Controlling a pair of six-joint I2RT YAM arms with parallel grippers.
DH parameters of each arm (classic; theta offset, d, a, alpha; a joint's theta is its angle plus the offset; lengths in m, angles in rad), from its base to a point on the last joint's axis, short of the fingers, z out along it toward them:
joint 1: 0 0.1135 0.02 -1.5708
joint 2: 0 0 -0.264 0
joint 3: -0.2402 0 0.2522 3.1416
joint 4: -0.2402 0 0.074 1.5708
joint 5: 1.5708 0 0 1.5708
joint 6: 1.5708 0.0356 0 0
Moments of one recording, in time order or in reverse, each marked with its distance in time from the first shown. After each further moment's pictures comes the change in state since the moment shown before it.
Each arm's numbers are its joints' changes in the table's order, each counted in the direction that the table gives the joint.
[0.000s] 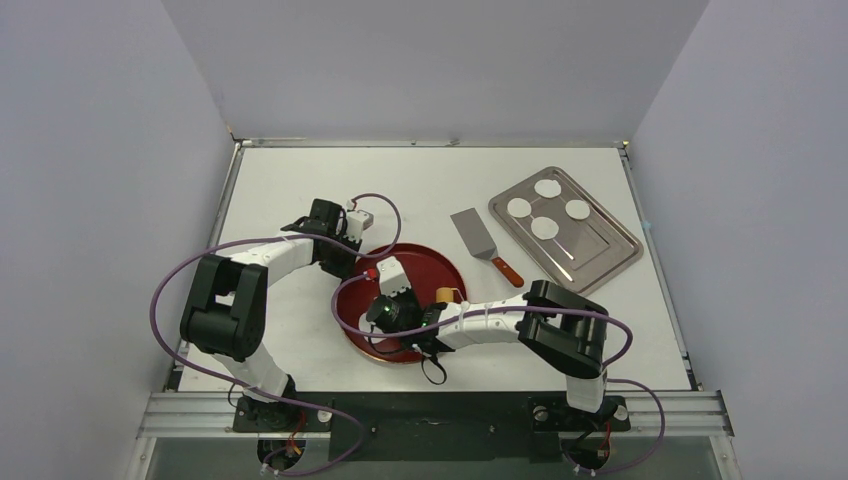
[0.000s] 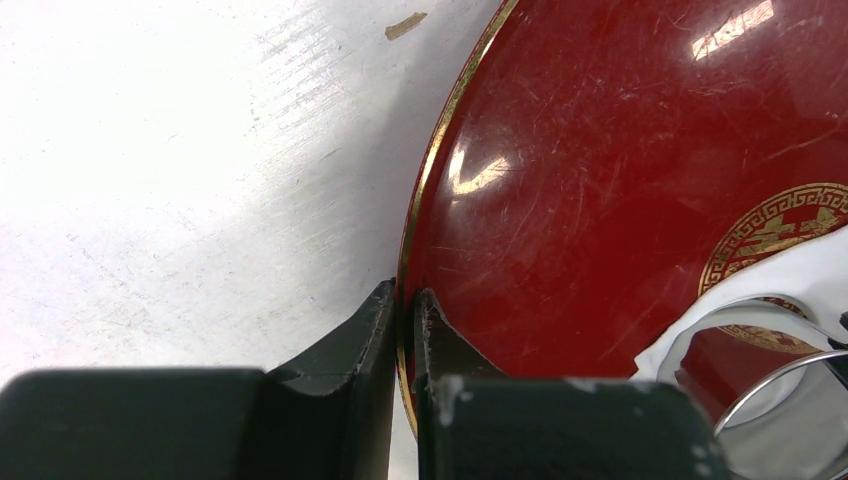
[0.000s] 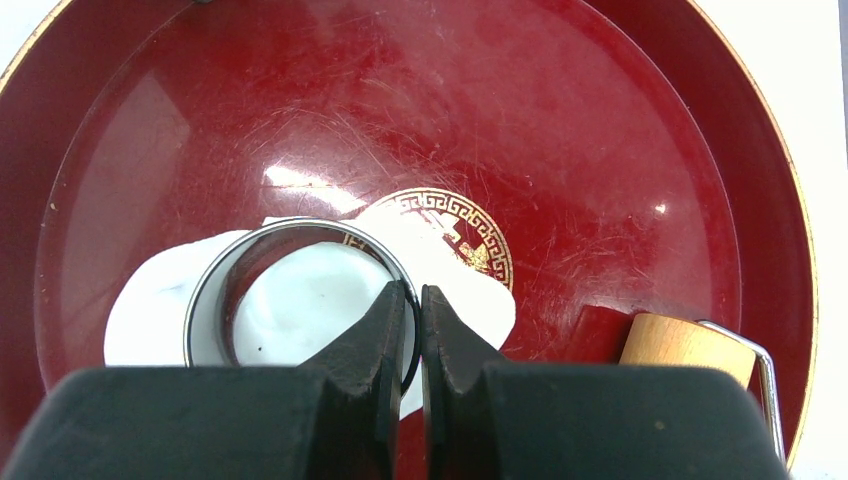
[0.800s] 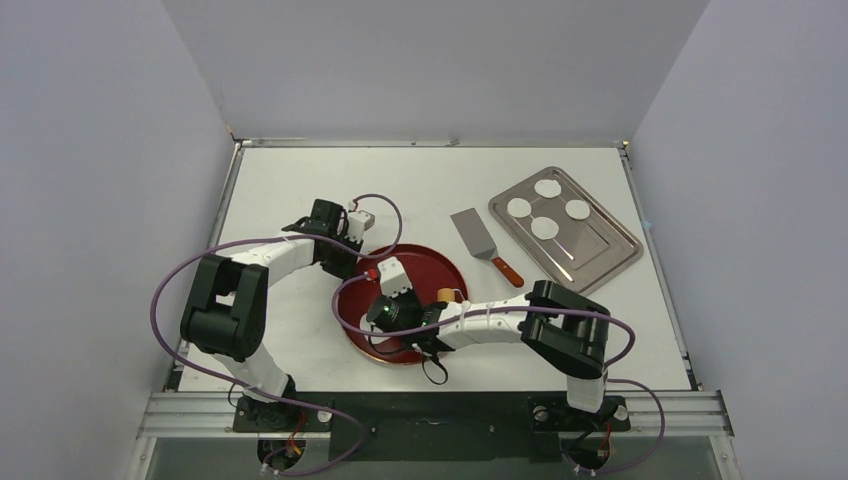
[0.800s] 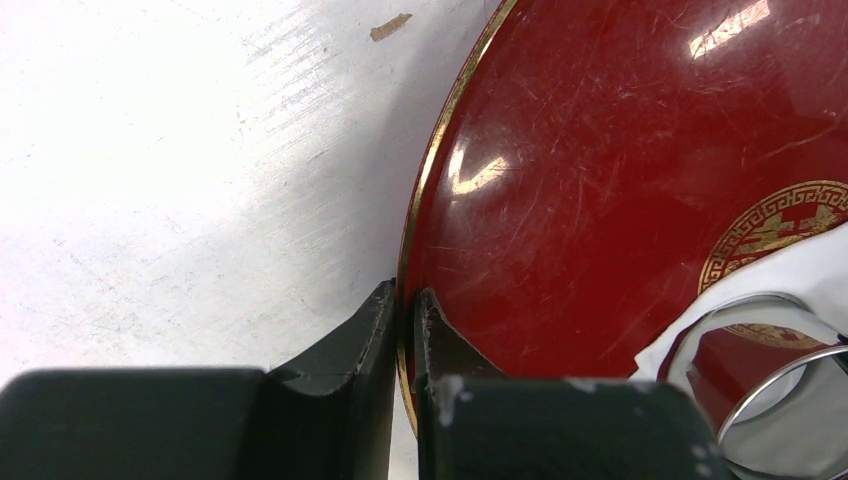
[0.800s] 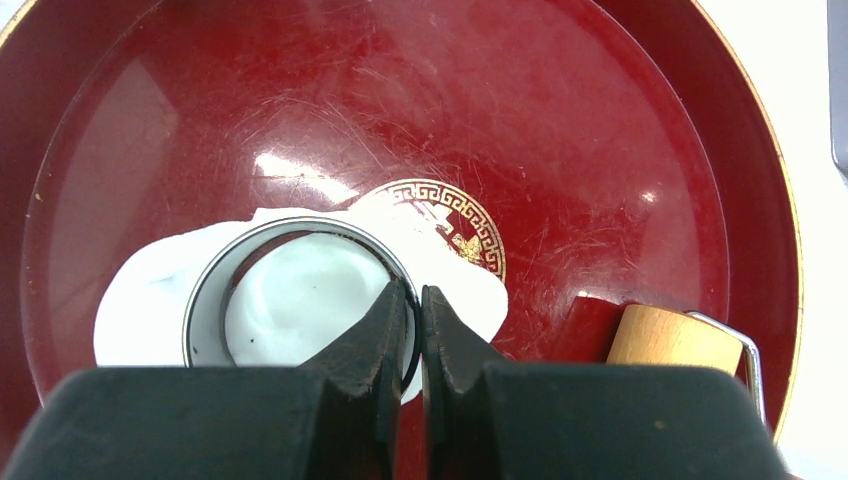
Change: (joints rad) left arm -0.006 0.000 0.001 0.000 0.006 -0.001; right arm 0.005 -0.014 -0.001 -0.043 0.005 0.014
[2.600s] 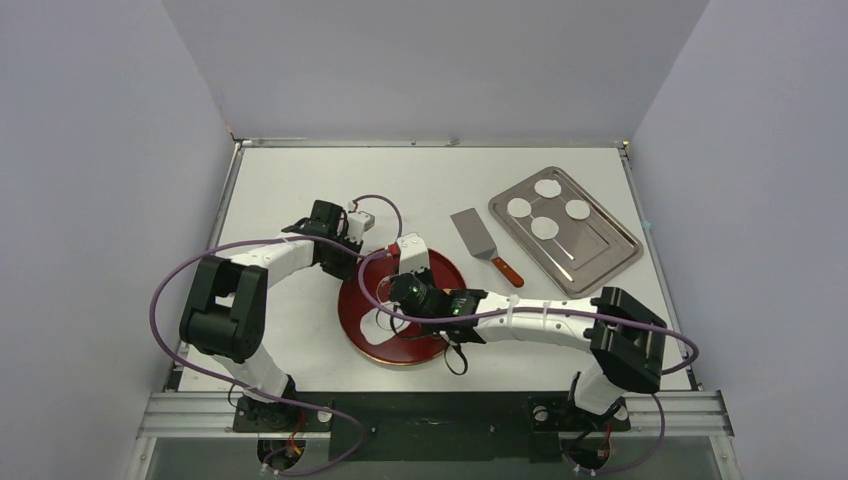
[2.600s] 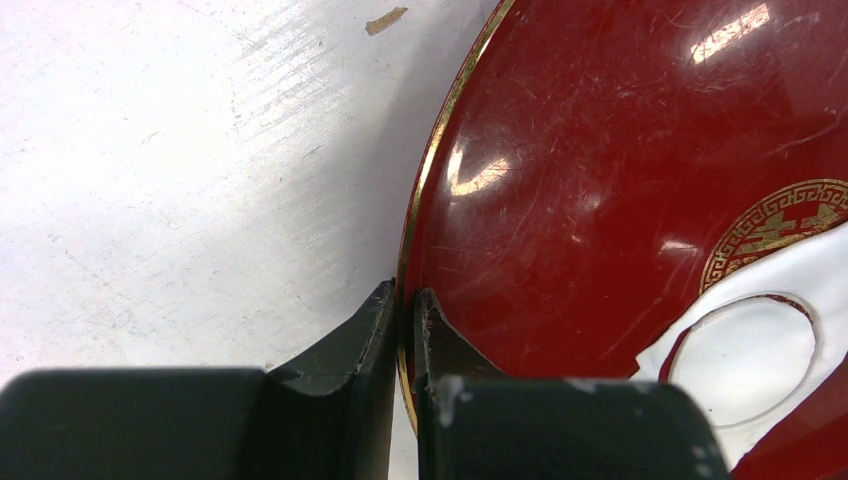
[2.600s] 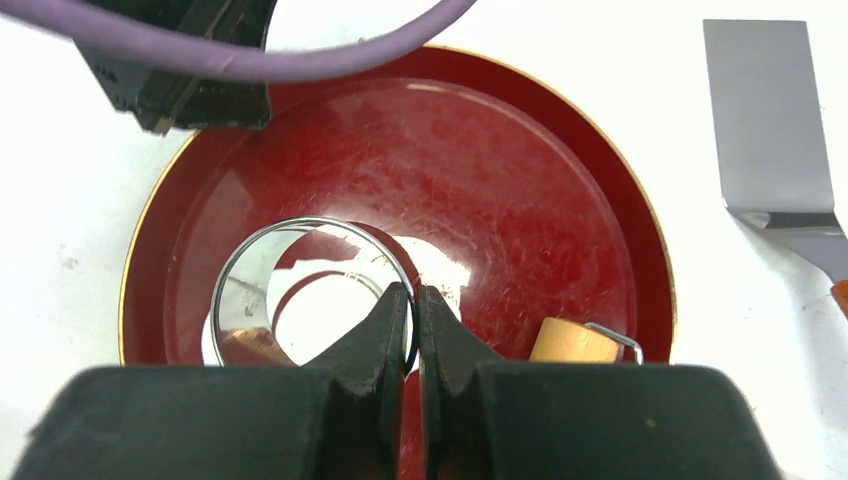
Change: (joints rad) left arm -0.001 -0.008 0.011 0.006 0.000 0.000; right arm -0.042 -0.260 0.034 -0.031 -0.044 -0.024
